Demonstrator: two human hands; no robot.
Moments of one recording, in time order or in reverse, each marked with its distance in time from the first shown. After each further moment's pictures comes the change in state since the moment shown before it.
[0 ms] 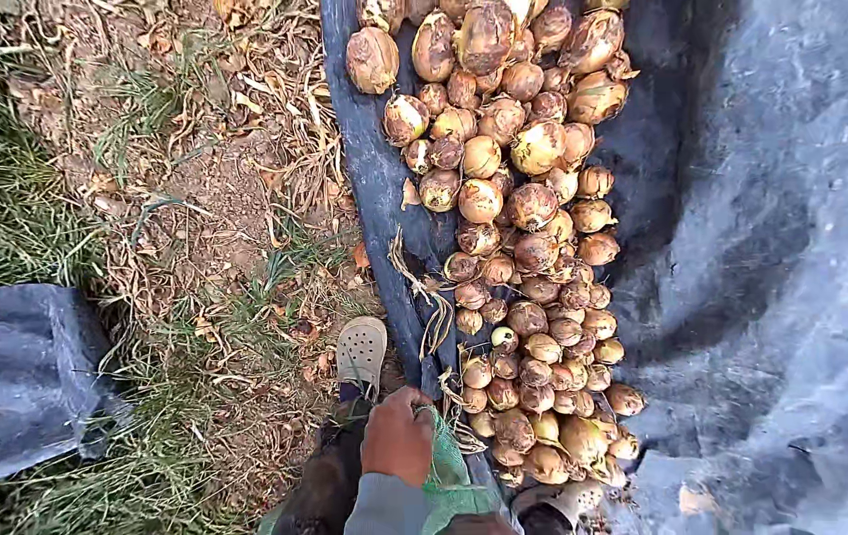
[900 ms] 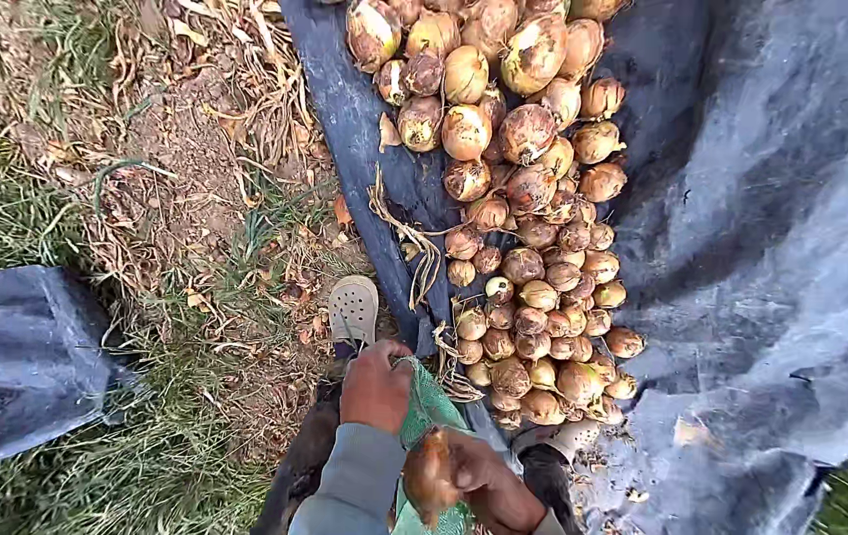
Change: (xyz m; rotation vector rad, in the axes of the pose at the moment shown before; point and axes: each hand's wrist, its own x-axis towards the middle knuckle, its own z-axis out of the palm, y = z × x) left_hand 0.002 -0.003 0.007 0.036 0.081 0.002; right_hand 0.003 0.035 0.004 0.757 0.020 0.053
